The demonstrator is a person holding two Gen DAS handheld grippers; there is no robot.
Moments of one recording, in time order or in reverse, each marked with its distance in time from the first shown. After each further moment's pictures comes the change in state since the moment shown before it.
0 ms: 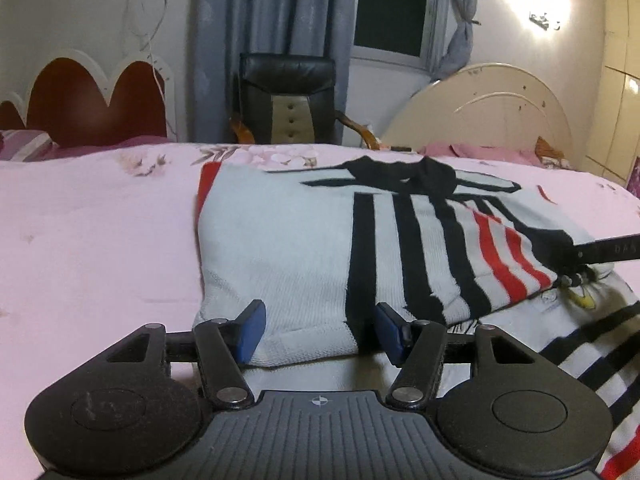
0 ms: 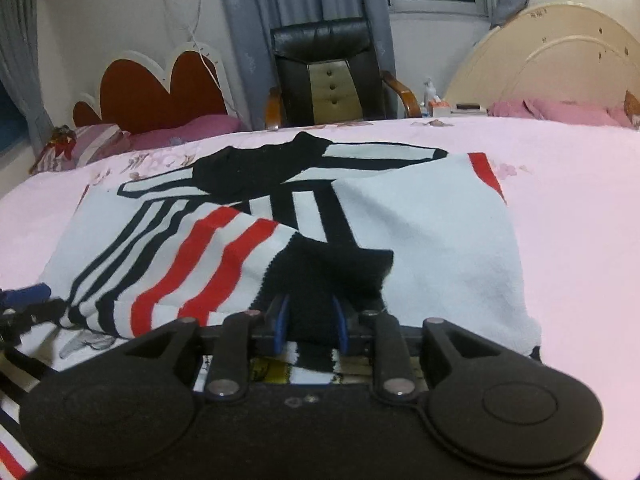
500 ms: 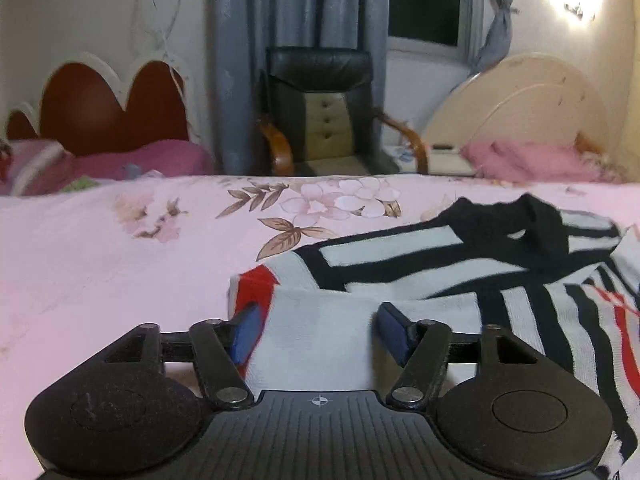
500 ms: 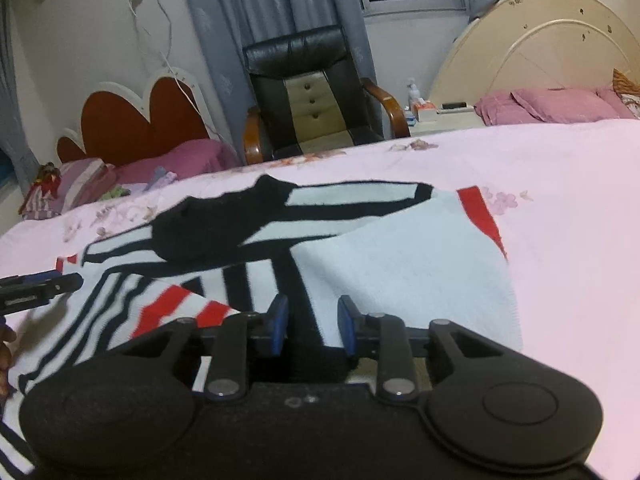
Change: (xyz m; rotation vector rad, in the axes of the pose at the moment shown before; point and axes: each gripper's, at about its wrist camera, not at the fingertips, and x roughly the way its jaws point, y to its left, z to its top) left arm 0.116 0.050 0.077 0.009 0.029 0.086; right arm 0.042 -0.031 0.038 0.087 -0.037 -0.005
